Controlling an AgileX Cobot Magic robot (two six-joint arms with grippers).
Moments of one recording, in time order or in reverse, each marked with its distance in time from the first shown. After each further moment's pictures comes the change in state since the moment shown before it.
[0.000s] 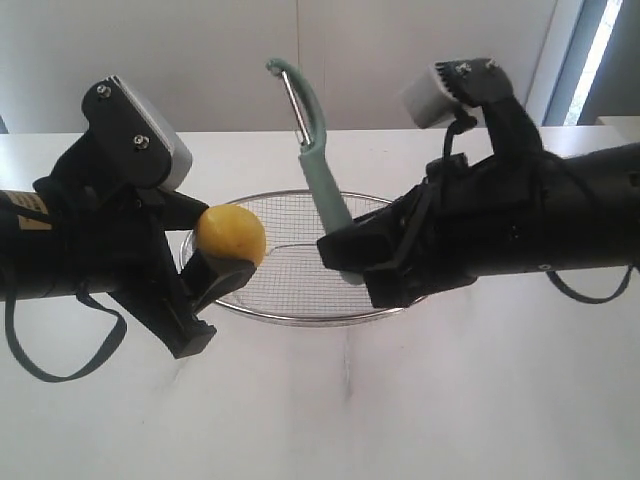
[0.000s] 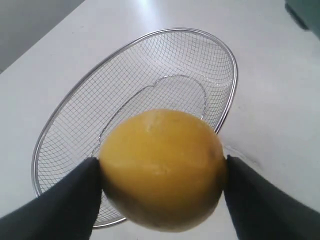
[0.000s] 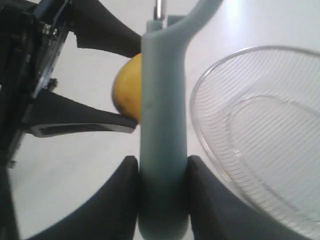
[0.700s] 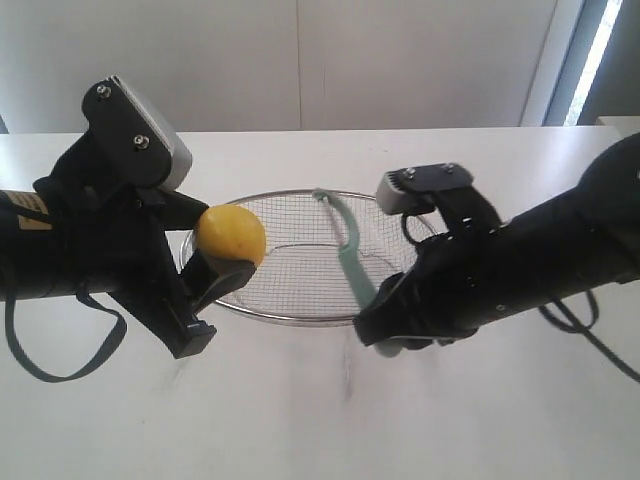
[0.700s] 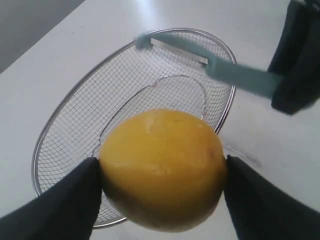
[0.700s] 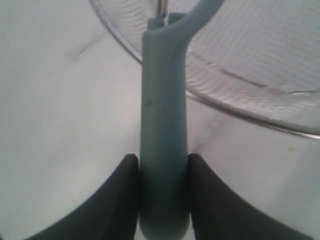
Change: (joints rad) left arm 0.000 0.000 0.000 0.000 0.000 0.000; right arm 0.000 0.263 -0.006 -0.316 -0.035 0.373
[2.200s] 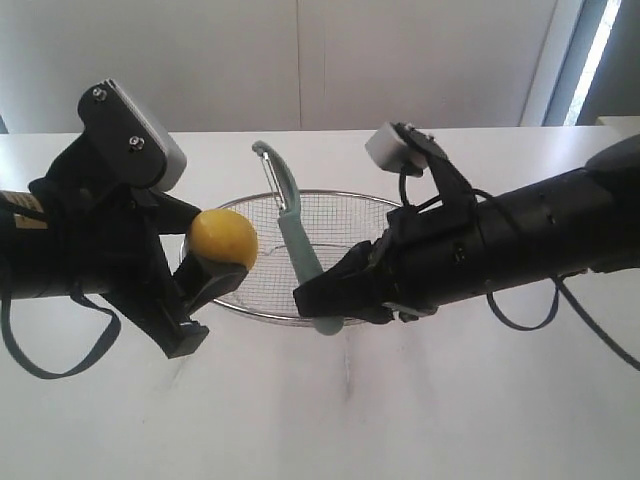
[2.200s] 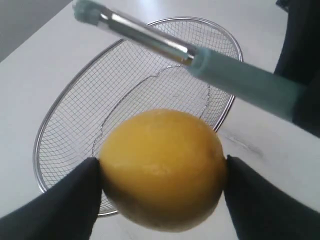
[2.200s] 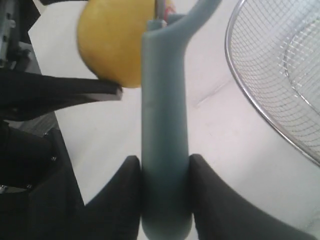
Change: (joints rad) left arm 0.022 0.000 0.000 0.000 0.024 0.000; right arm -0.059 0.017 -0.022 0.450 0.283 -0.429
